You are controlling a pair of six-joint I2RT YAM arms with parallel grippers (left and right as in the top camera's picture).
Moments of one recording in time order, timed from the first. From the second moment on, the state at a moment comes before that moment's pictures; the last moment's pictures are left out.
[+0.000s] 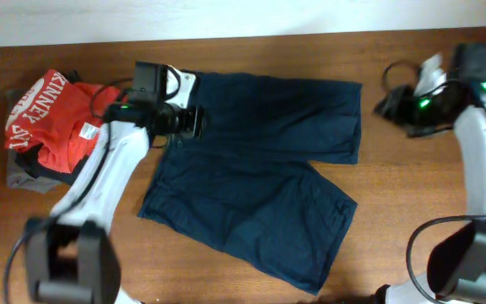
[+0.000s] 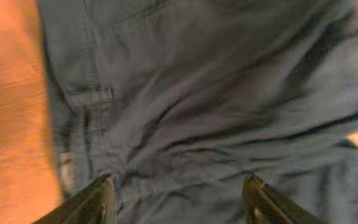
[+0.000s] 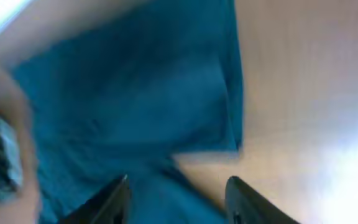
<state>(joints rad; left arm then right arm) -0.18 1.74 1.39 -0.62 0.31 0.05 -0.23 1.71 1.55 -1.12 -0.39 0.20</state>
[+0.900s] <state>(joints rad) -0.18 1.48 1.40 -0.82 0.20 0.05 -0.01 1.72 0.92 -0.56 0.00 0.32</state>
